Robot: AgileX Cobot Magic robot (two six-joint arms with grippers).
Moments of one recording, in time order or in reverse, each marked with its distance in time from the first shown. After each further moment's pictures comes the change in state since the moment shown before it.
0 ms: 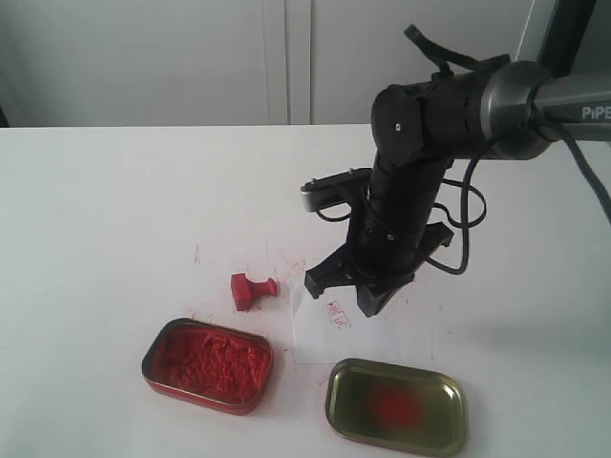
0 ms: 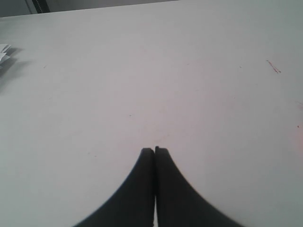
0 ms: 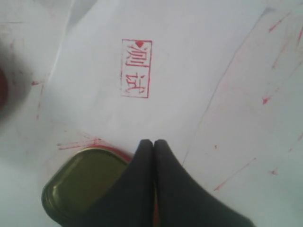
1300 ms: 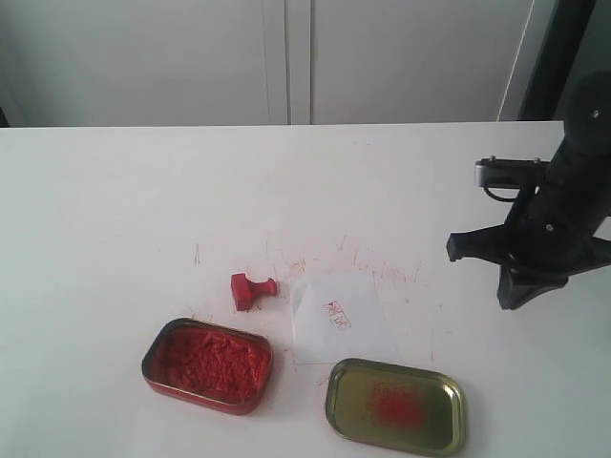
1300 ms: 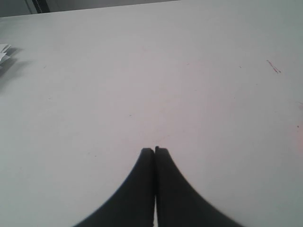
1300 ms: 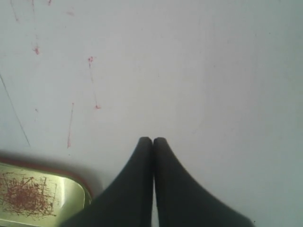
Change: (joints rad) left arm 0.000 0.000 0.000 0.000 0.000 0.000; right arm -0.382 -0.193 0.251 -0.014 -0.070 0.138
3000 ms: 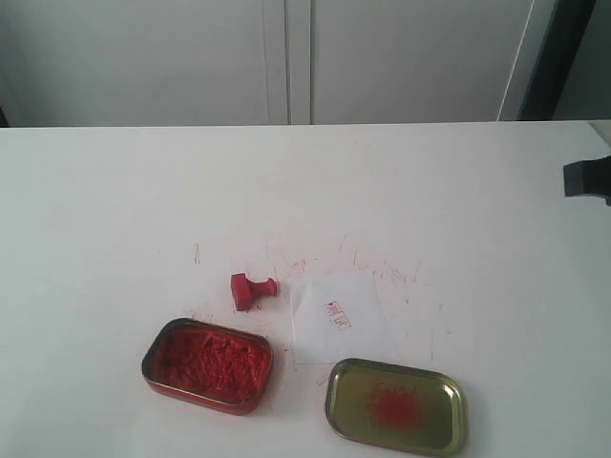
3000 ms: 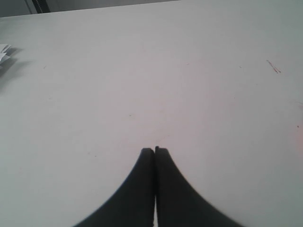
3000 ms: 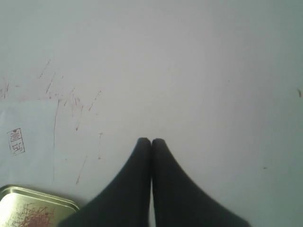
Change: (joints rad) left arm 0.000 0.000 0.000 0.000 0.000 0.000; right arm 0.000 -0.756 0.260 -0.192 -0.218 0.078
